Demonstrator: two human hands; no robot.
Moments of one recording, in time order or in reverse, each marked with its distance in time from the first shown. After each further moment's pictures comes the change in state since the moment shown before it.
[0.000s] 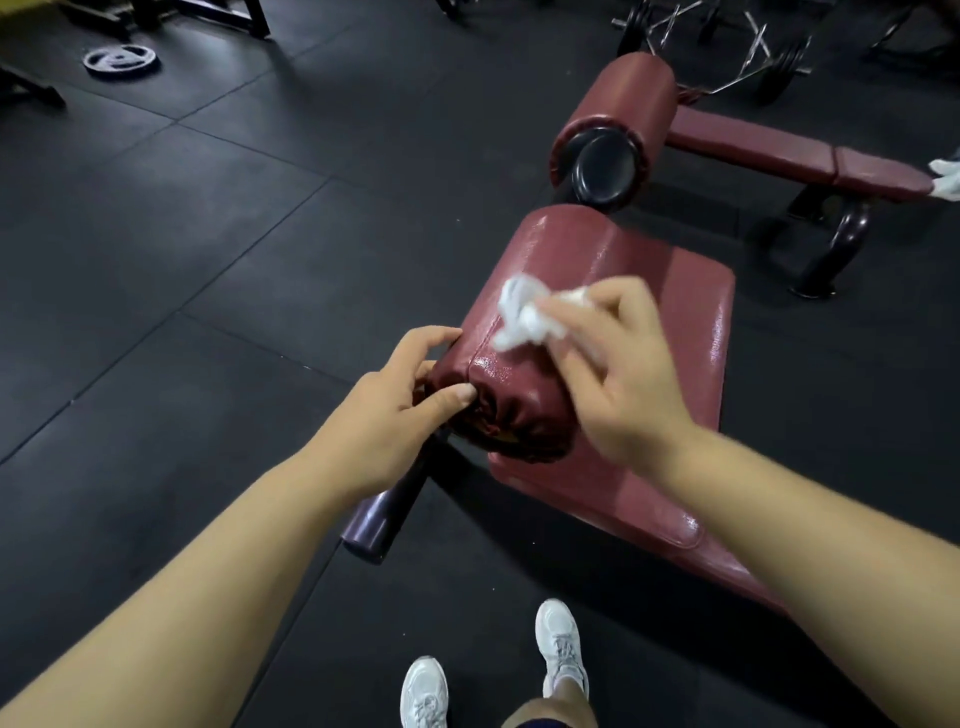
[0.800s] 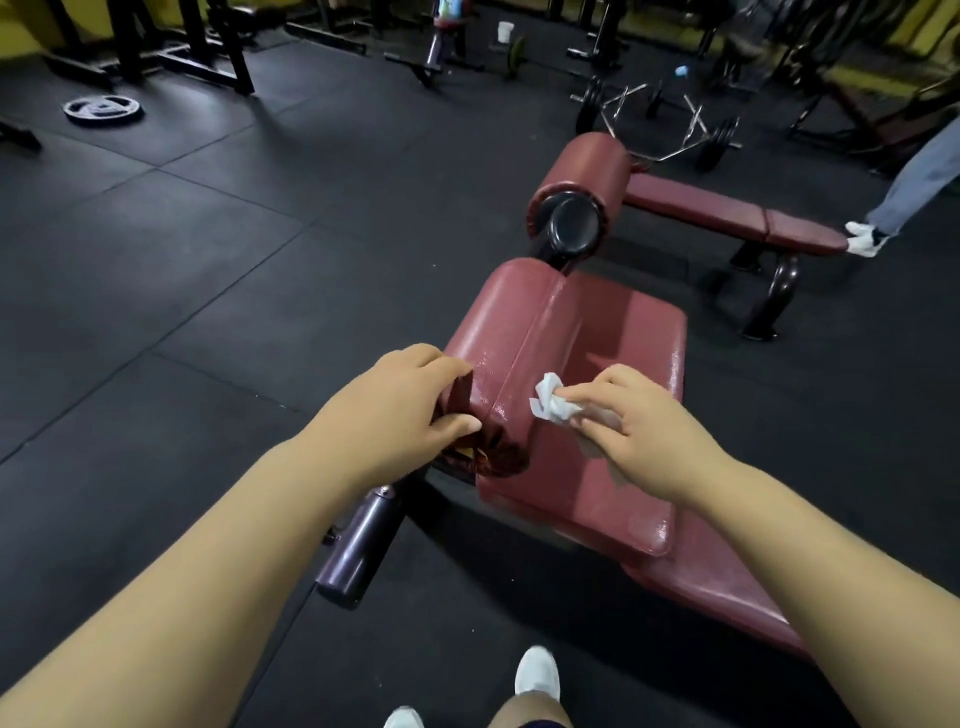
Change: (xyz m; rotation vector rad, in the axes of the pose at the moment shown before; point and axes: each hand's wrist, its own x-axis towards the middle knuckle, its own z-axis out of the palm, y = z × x) left_hand -0.010 0.032 -0.022 0.636 0.019 0.251; right_hand -0.023 -0.012 -0.053 -0.230 -0.511 0.346
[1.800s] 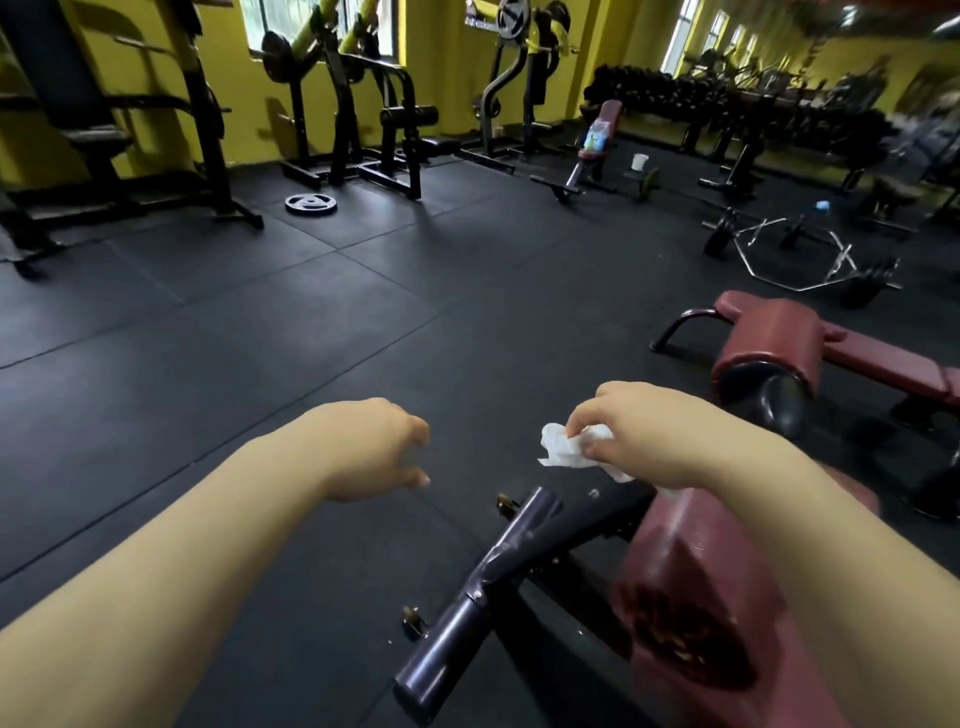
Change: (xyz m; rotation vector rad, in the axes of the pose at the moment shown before) left_hand -0.037 -0.154 -0.145 0.398 -0.297 -0.307; right_hand 0.172 -0.189 -0.014 -0.461 -0.386 -0.158
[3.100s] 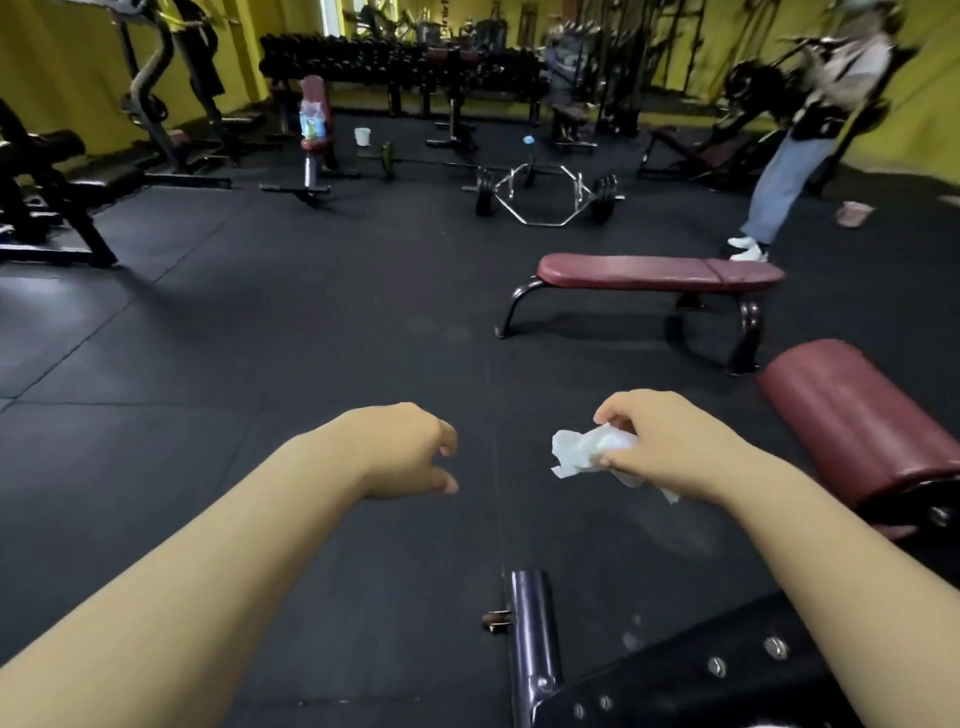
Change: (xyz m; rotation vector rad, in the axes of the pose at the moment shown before) left_hand 0.505 -0.181 -0.150 0.152 -0.072 0.639; right_hand 0.355 0.085 -0.089 0.532 0.272 0.748
